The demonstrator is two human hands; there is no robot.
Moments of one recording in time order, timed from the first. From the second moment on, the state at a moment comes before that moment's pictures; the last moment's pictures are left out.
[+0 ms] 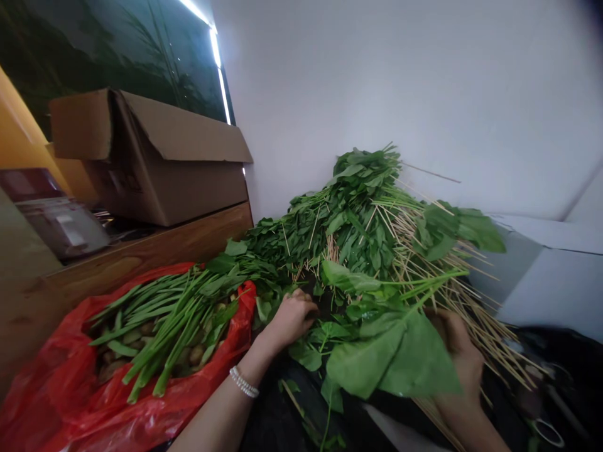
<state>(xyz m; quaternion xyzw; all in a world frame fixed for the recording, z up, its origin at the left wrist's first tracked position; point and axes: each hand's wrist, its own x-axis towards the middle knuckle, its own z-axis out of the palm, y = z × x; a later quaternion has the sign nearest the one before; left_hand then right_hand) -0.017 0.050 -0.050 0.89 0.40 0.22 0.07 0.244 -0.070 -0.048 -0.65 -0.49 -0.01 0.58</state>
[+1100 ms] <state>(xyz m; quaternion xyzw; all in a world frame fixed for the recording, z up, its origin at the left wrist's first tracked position) 0.000 0.028 -0.028 0.47 0.30 0.45 0.70 0.204 -0.071 -0.057 -0.50 -0.74 0.13 0.43</state>
